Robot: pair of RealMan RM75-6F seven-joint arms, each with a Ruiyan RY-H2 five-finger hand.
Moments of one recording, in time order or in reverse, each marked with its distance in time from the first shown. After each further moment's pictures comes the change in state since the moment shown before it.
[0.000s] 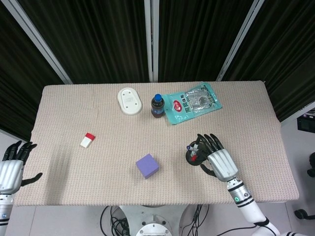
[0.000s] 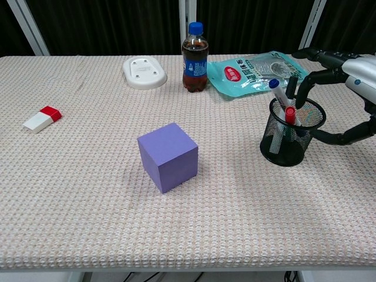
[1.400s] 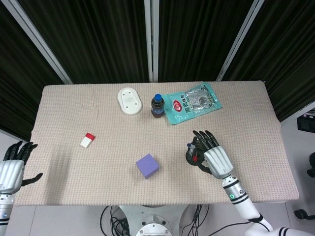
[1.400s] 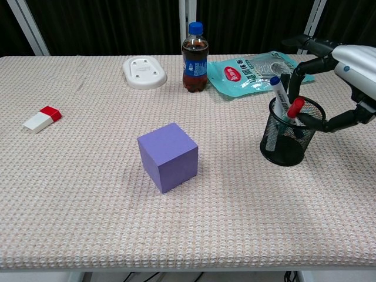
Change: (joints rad) left arm -0.002 0.006 -0.003 -0.006 -0.003 -0.009 0.002; right arm 0.031 -0.028 0.005 -0.005 0.002 0.037 0.043
